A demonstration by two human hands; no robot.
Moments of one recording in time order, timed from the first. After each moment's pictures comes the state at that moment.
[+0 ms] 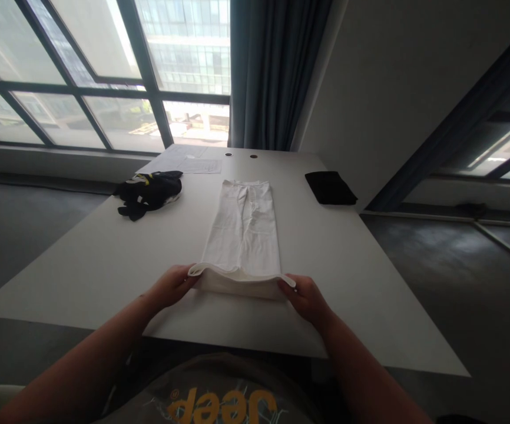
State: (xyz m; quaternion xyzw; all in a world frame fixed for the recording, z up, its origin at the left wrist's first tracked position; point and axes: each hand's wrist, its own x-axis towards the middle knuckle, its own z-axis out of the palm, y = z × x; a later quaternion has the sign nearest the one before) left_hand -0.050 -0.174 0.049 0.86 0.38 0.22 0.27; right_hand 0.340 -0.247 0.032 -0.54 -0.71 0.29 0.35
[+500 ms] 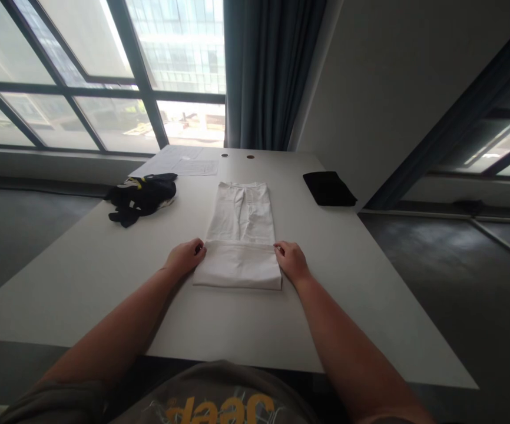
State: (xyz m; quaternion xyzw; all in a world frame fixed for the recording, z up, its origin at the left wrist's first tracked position) left_hand -0.020 -0.066 0.012 0.78 0.61 0.12 0.11; right_hand 0.358 -0.111 -0.012 -0.65 -0.70 0.05 0.30
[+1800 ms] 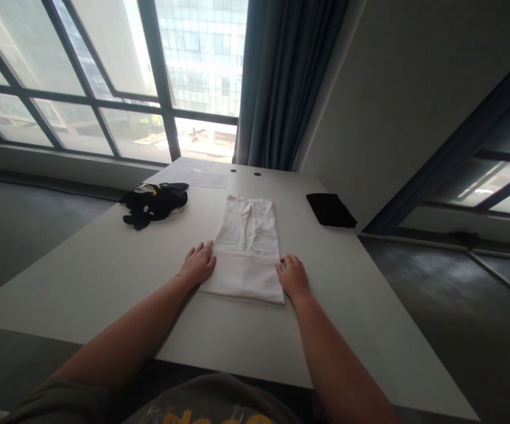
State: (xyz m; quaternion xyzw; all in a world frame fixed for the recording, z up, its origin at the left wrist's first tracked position) left_hand -0.002 -0.076 -0.003 0.77 0.61 0.11 0.13; right_hand 0.357 -0.108 -0.043 -0.68 -0.69 -0.02 0.24
